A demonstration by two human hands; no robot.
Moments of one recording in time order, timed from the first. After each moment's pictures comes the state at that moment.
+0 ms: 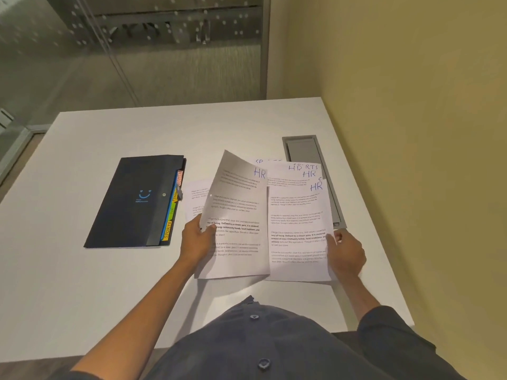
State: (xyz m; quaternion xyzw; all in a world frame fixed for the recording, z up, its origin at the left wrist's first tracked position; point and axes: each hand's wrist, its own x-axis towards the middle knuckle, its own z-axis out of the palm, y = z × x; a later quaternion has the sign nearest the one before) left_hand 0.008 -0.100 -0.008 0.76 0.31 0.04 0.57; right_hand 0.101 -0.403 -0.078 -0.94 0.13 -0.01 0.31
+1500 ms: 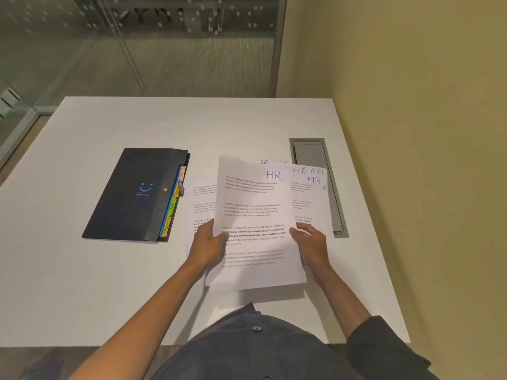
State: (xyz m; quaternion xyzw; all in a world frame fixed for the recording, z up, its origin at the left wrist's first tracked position) left_hand 0.014 -0.124 0.004 0.72 0.30 -0.01 0.62; right_hand 0.105 -0.335 -0.042 -0.73 0.14 0.20 0.64
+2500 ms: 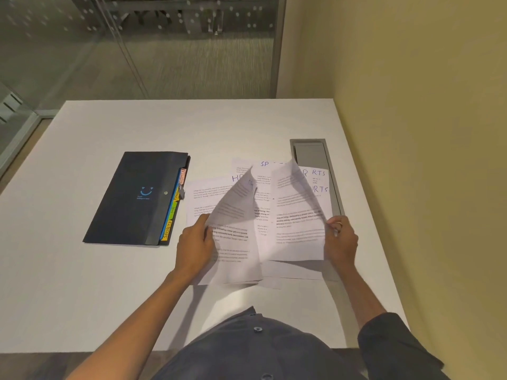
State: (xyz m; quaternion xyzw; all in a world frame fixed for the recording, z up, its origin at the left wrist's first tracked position) left_hand 0.007 -0.094 -0.016 0.88 0.23 0.06 0.40; right_hand 0.135 -0.378 -0.046 -0.87 0.08 0.00 0.49
